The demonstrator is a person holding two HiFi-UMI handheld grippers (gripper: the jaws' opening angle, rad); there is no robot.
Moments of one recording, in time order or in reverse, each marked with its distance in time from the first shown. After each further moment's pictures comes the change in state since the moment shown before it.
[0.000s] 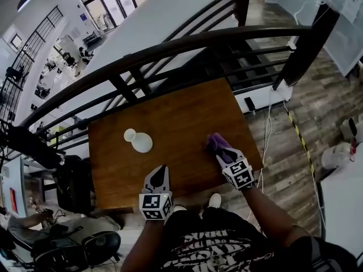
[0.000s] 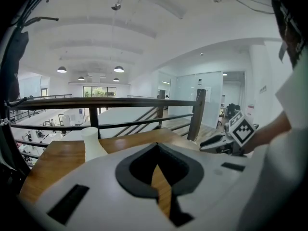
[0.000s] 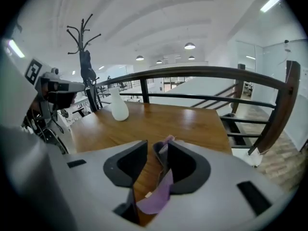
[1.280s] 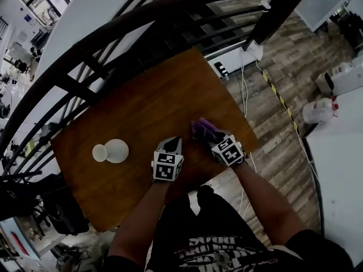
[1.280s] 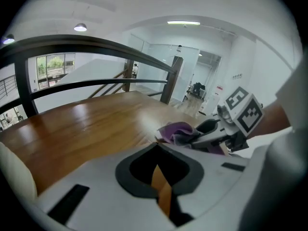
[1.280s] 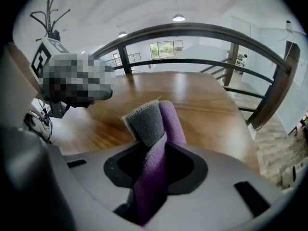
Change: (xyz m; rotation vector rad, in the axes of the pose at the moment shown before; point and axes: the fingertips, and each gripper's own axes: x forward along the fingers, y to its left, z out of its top) left arm 0.211 -0.028 -0.105 0.083 0.377 -0.440; right arm 0.102 -0.041 -0.077 0.124 0.303 -0.085
